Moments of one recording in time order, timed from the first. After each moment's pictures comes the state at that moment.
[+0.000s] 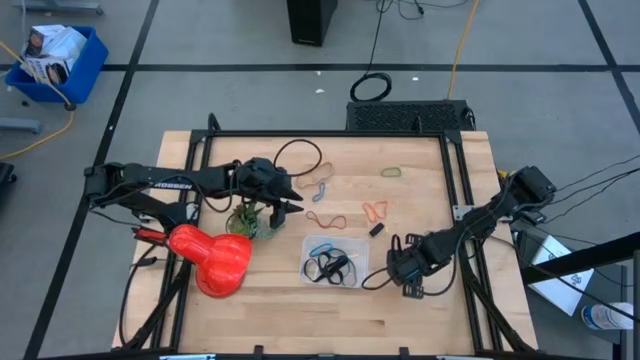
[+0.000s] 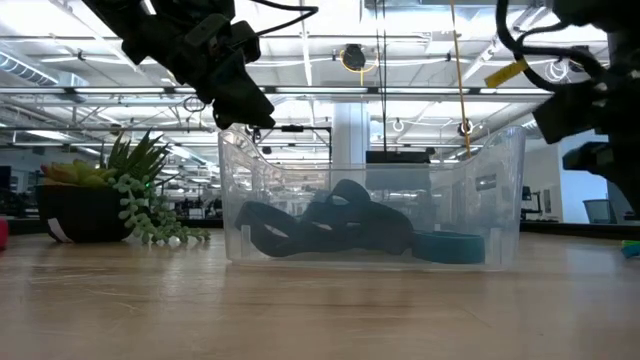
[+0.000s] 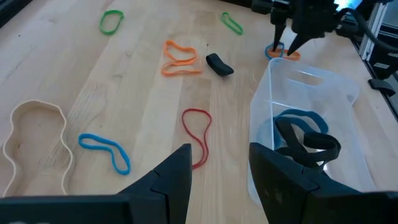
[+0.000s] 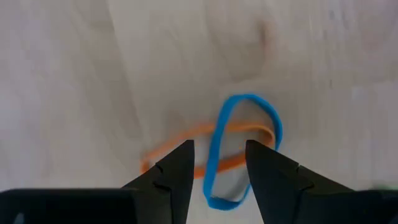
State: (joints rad) left arm 0.20 1.31 0.76 -0.05 0.25 -0.10; right arm 0.53 1.52 0.76 -0.73 -0.06 0.72
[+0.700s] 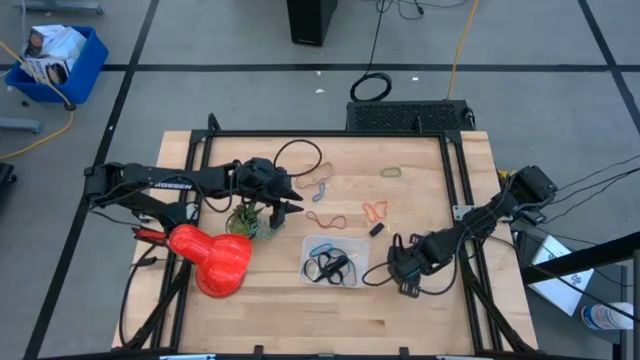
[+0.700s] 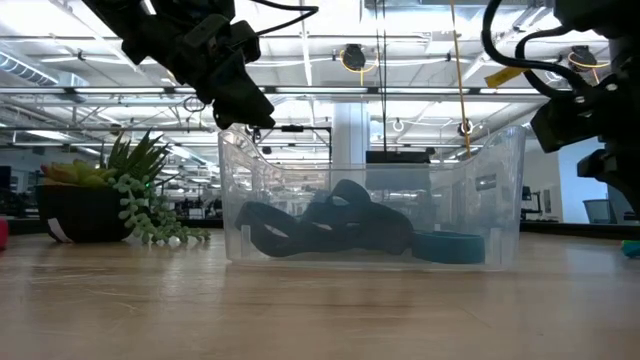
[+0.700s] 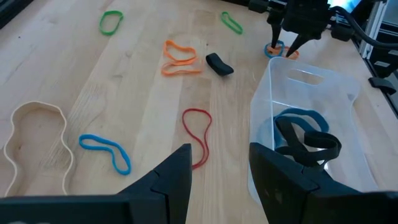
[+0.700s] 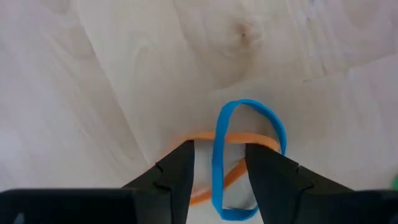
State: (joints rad) left arm 0.20 1.31 0.76 -0.05 0.25 -0.09; right arm 0.53 1.51 0.72 -0.64 -0.05 0.91
